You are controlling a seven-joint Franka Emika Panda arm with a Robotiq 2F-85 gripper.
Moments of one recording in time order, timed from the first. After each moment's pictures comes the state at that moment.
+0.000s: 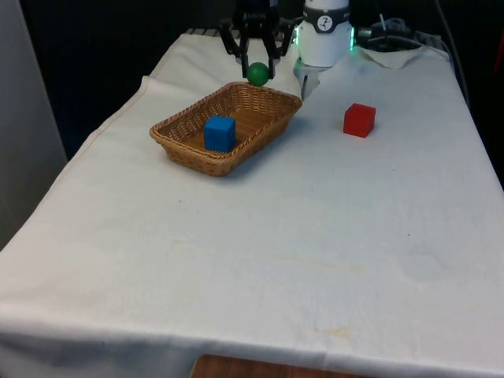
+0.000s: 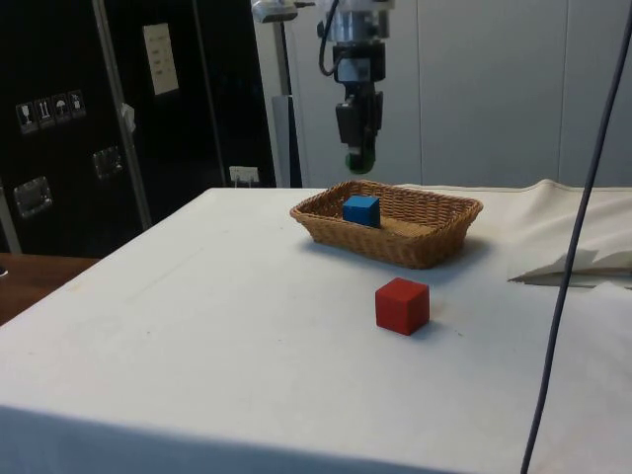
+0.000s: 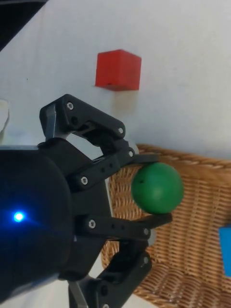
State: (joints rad) arm 0.23 -0.06 -0.48 -2.48 0.00 2.46 -0.17
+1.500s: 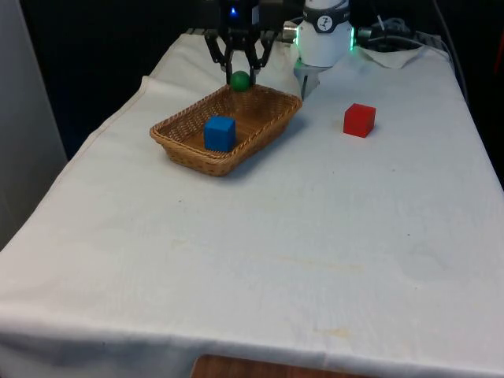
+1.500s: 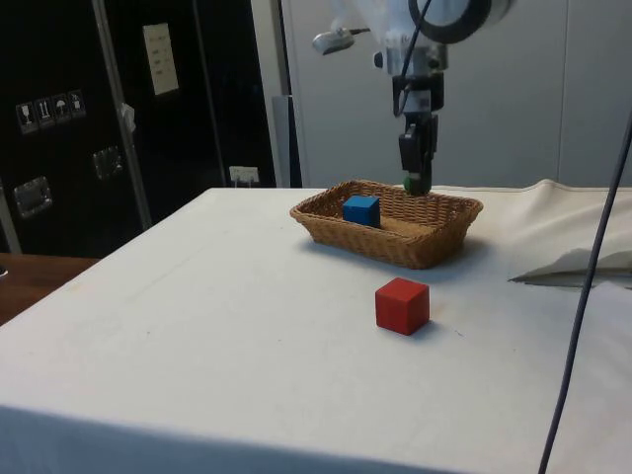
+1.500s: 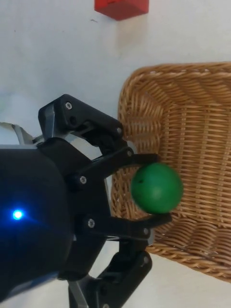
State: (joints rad) arm 0.21 -0.10 -0.62 -2.68 -0.16 2.63 -0.19
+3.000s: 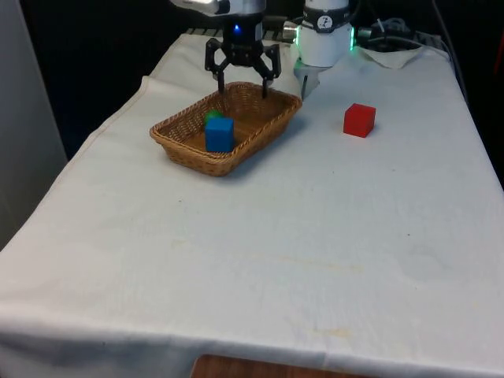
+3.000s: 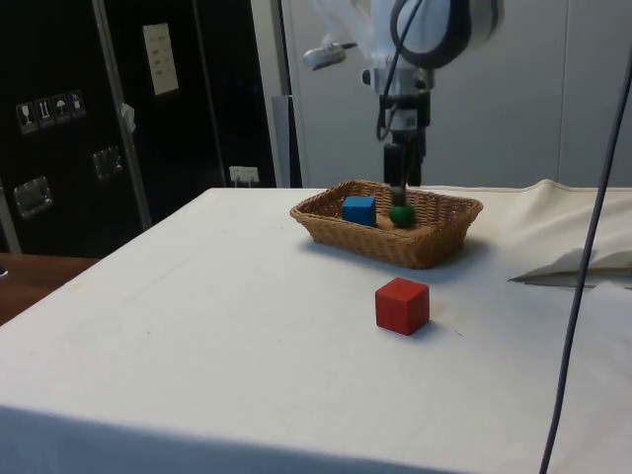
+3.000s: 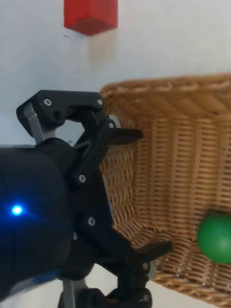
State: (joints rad) arm 0.22 0.03 -0.58 -2.65 -0.05 2.72 -0.24
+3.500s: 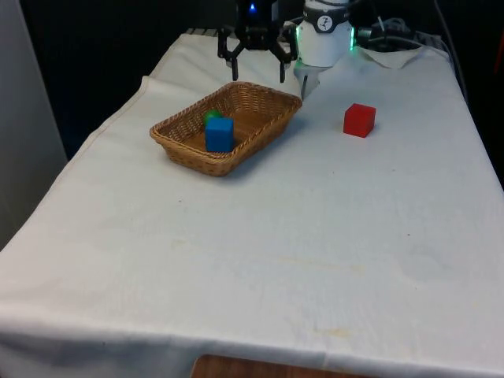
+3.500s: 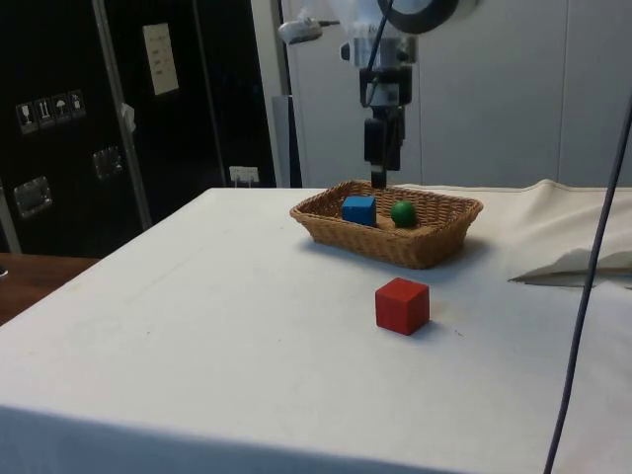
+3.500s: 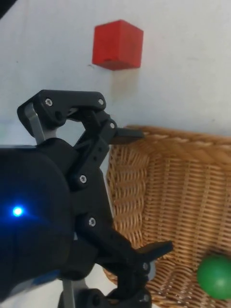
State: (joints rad) arm 0.23 -0.07 -0.51 -2.61 -0.05 2.60 -0.23
